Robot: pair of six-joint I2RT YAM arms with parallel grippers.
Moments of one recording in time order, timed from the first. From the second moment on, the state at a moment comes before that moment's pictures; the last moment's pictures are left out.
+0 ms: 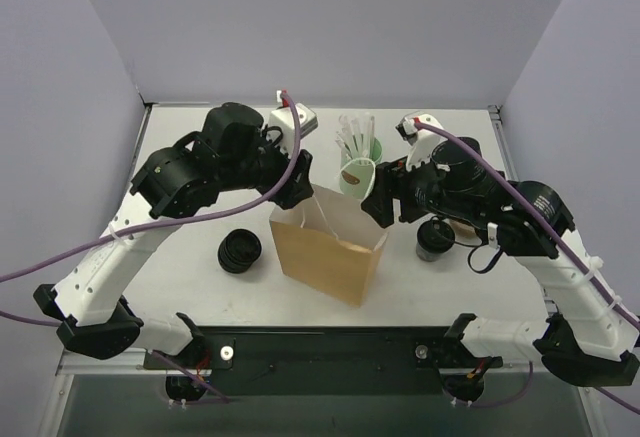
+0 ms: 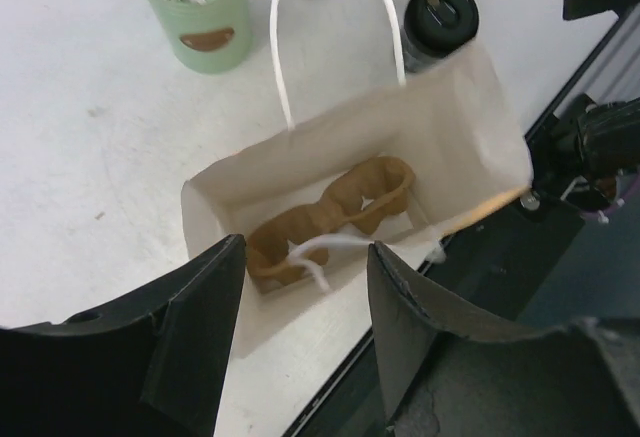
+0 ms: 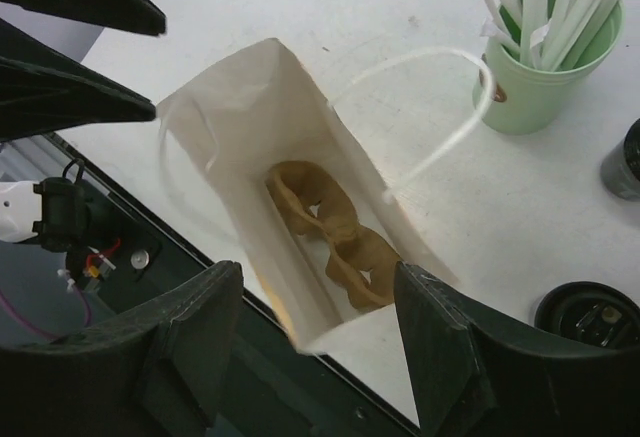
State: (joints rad) left arm -0.83 1.37 1.84 -1.07 0.13 -0.11; right arm 0.86 1.14 1.69 -1.09 0.10 0.33
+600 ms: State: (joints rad) left arm -0.71 1.27 1.73 -1.07 -0.12 -0.19; right arm 0.69 1.36 1.85 -1.25 0.11 0.45
